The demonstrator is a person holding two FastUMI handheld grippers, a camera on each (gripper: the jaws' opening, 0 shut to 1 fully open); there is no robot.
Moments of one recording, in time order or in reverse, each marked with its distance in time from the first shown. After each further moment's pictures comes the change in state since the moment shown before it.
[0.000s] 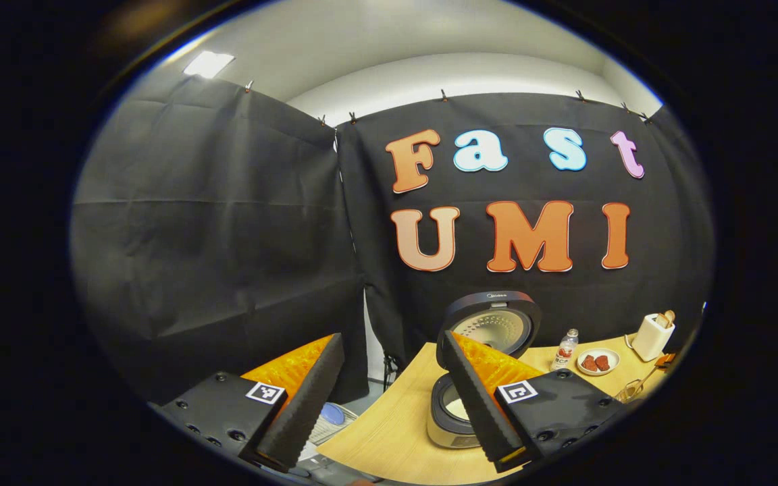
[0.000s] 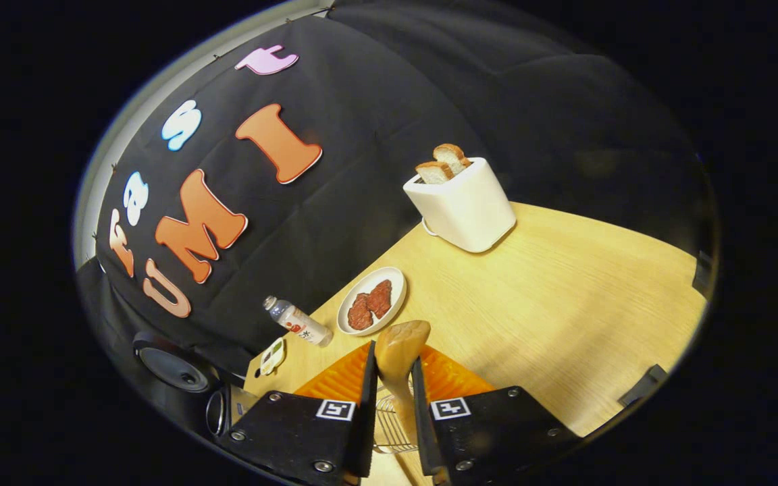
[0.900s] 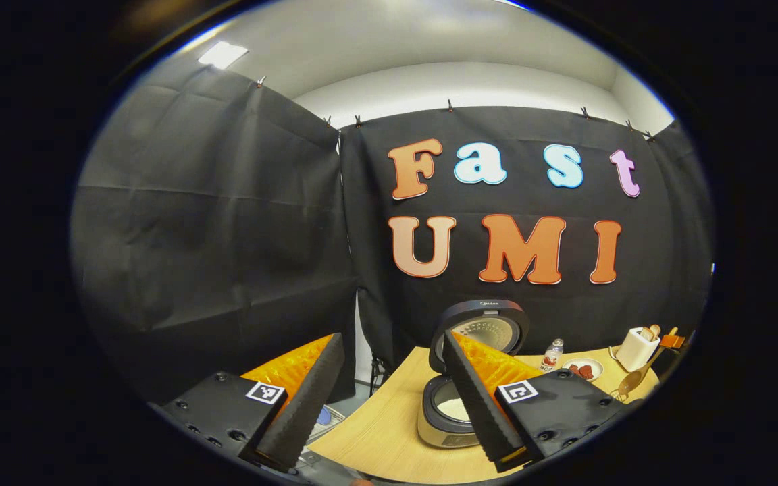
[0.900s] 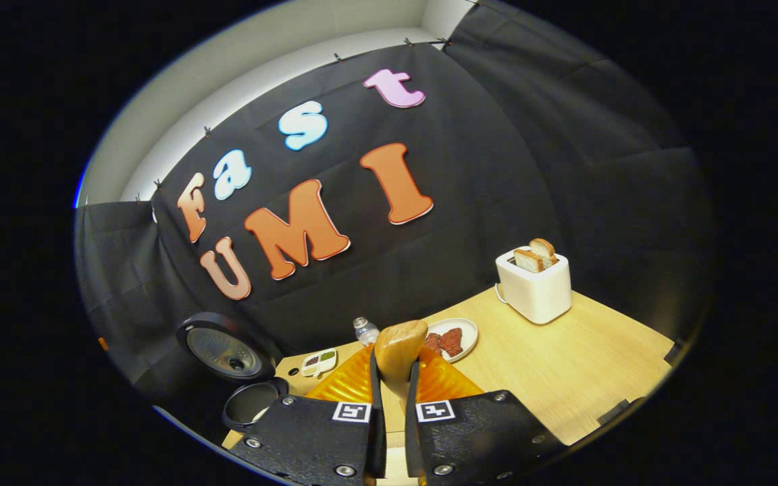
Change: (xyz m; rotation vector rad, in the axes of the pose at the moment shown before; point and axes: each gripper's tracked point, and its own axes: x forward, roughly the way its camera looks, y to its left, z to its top) left arm -0.022 0.021 0.005 -0.084 -0.016 -0.047; right arm -0.125 0.167 0.030 -0.346 -0.203 0.221
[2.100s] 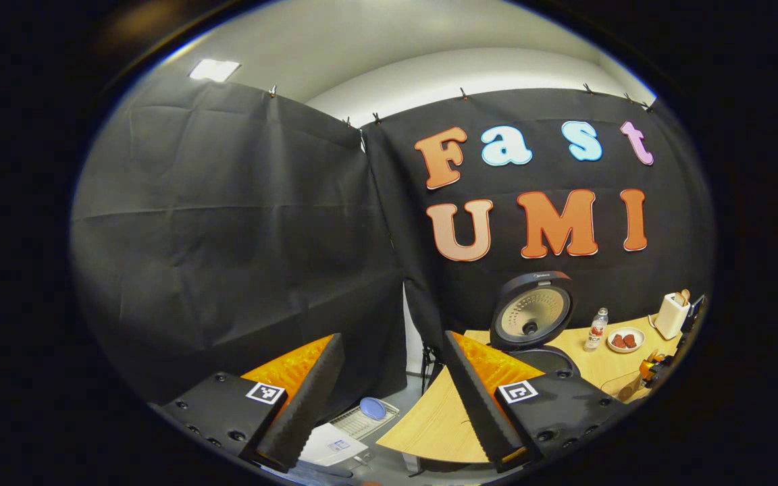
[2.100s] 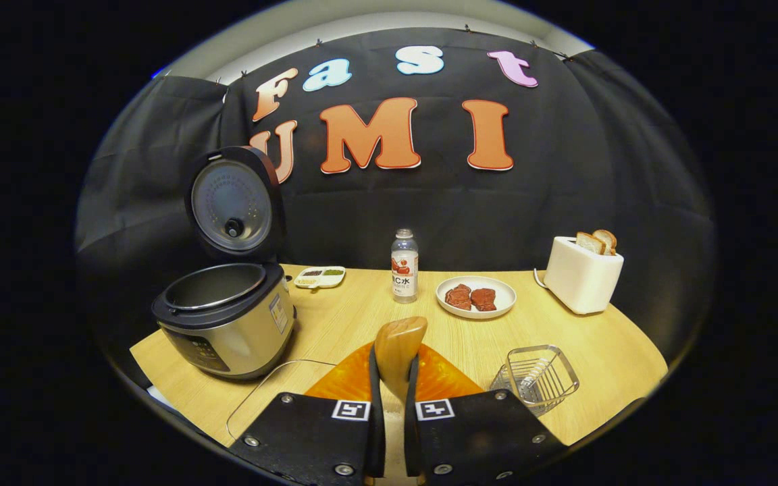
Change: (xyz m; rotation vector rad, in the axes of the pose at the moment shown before) left arm -0.032 0.082 -0.011 0.130 0.054 0.138; right arm 0.038 0.031 -0.185 -0.376 0.119 0.090
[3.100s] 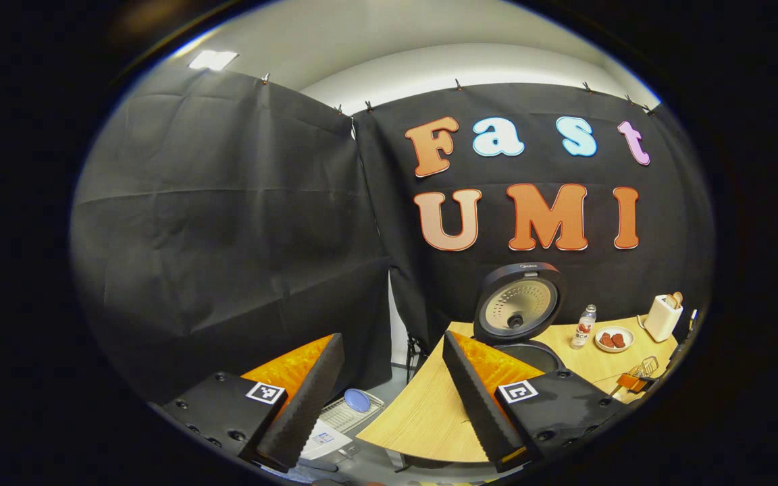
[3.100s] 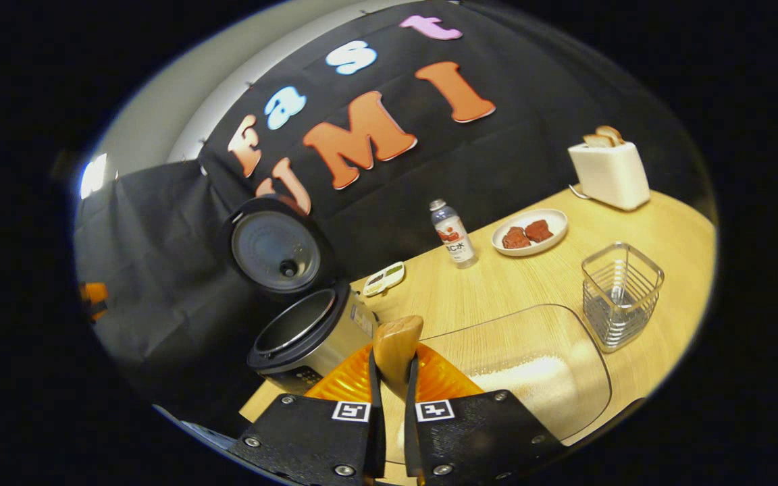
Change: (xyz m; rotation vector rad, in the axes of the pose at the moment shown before) left arm 0.011 -0.028 -0.011 -0.026 0.035 -0.053; right arm -0.021 0.048 -0.024 0.574 0.090 0.168
